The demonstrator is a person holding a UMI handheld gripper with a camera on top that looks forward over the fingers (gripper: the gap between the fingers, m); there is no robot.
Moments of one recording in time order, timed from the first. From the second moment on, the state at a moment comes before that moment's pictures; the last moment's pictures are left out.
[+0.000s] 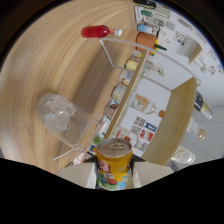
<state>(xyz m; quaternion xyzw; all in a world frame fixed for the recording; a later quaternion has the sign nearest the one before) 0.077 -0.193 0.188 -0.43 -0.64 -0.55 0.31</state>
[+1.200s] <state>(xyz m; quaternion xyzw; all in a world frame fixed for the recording) 0.280 -0.213 0.109 -0.81 0.05 0.04 0.58</state>
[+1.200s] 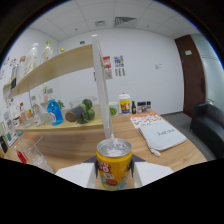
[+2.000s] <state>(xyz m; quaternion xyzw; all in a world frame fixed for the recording) 0.282 -0.228 0.039 -0.86 0.04 -0.01 0.52</state>
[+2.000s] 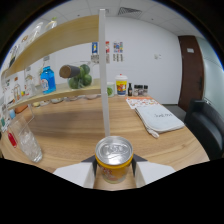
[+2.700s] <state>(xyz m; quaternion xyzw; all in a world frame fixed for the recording) 0.101 -0.330 0.143 -0.84 0.06 0.01 0.54</state>
